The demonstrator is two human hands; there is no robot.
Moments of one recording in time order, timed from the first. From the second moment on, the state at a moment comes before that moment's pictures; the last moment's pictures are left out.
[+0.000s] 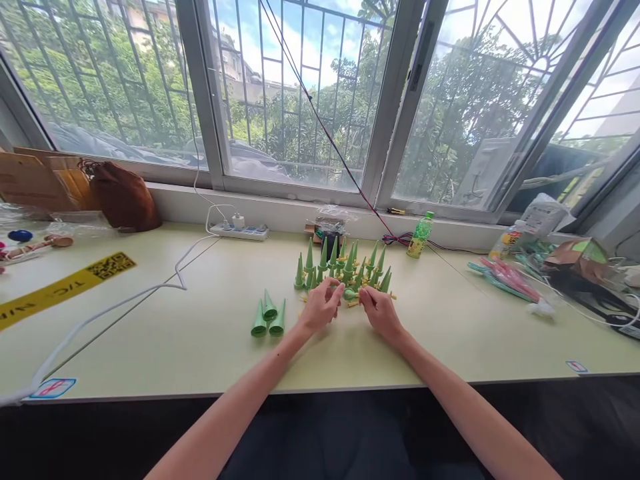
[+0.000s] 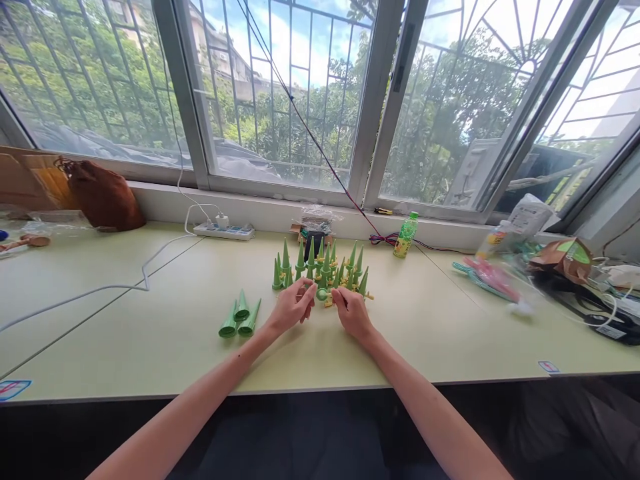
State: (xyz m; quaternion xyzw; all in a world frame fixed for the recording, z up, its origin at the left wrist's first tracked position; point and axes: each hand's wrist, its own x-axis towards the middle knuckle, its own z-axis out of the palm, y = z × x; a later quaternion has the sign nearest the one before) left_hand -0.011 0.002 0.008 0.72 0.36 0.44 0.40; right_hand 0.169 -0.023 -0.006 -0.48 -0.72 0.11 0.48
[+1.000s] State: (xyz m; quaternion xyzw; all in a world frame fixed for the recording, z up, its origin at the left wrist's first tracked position) left_hand -0.012 -0.001 -0.001 0.79 0.29 0.44 0.31; right_hand 0.169 -0.020 -0.012 -0.47 -0.73 0.15 0.47
